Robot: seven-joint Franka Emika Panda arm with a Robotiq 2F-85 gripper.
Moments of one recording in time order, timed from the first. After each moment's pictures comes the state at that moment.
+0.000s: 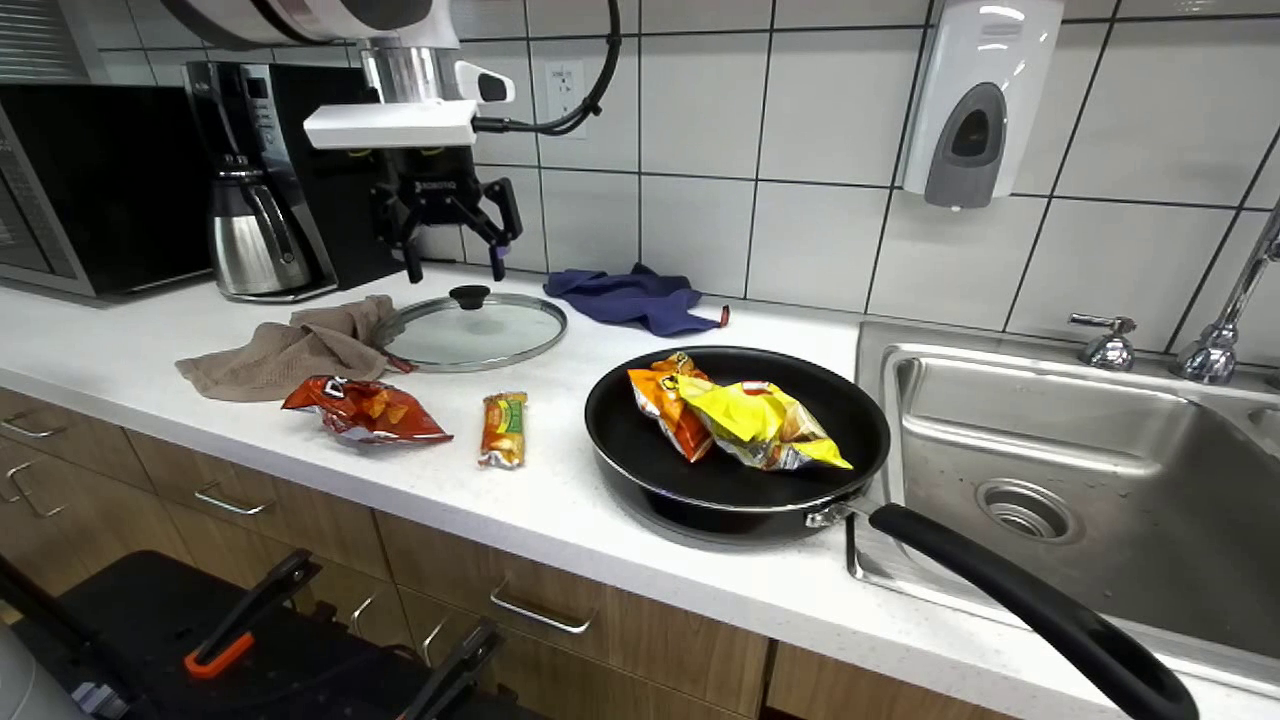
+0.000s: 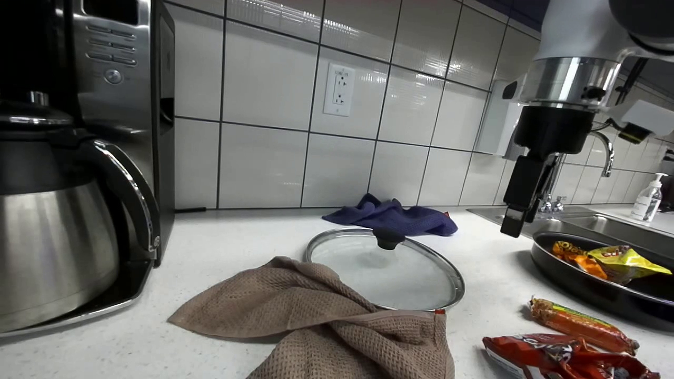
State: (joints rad) arm 0.12 -0.14 0.03 -2.47 -0.05 2.37 -0.22
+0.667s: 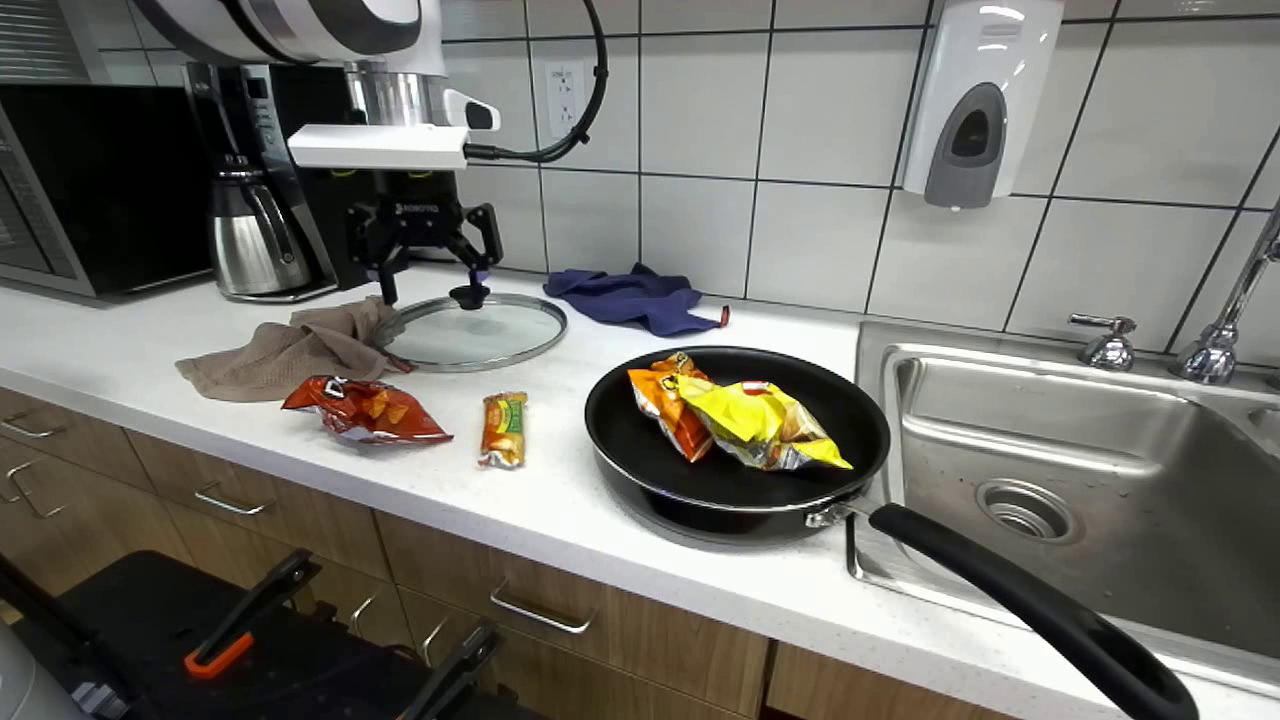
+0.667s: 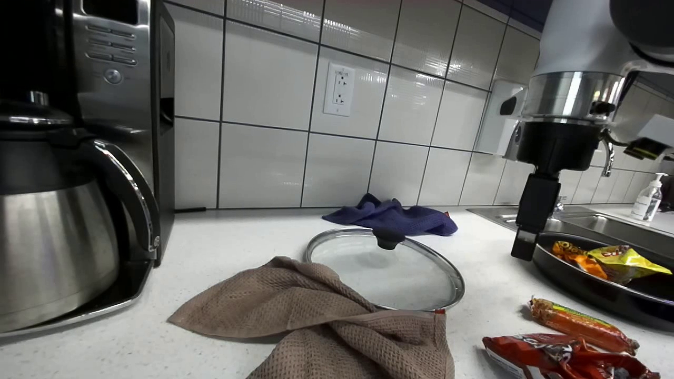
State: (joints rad) arm 0.14 -0.13 0.04 -2.50 0.00 2.35 -0.31
